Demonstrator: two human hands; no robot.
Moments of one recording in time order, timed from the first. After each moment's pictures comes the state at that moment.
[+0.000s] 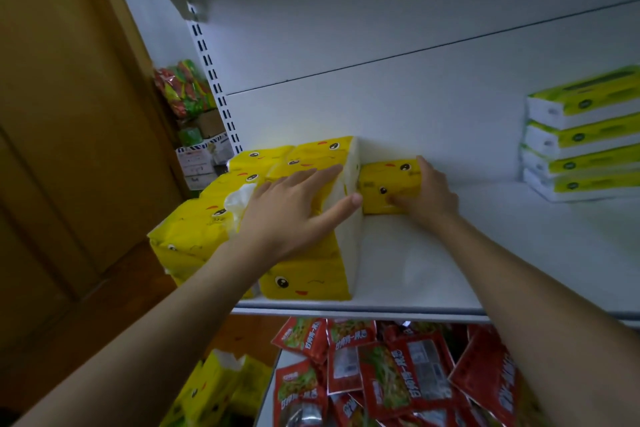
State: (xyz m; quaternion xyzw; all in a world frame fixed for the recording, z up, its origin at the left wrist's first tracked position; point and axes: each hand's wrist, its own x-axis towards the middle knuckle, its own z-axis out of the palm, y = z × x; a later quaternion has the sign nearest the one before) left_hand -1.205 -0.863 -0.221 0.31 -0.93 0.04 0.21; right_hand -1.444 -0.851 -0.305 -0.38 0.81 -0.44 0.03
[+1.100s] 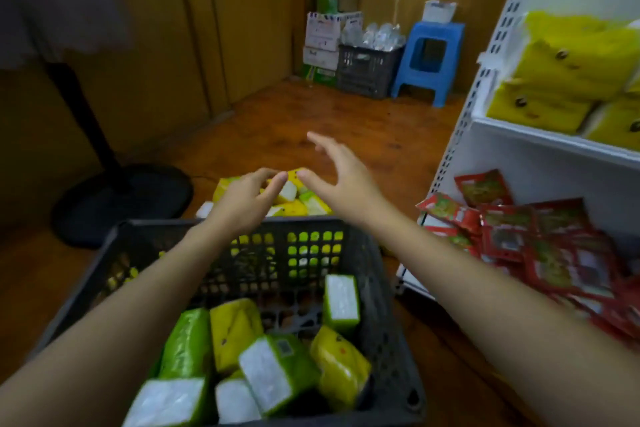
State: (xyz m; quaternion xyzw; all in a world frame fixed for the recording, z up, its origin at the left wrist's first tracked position) left_hand -0.729 -0.906 -0.407 0.55 -0.77 -0.20 0.26; right_hand -0.893 -0.865 -0.375 -0.72 0.55 -0.38 0.17
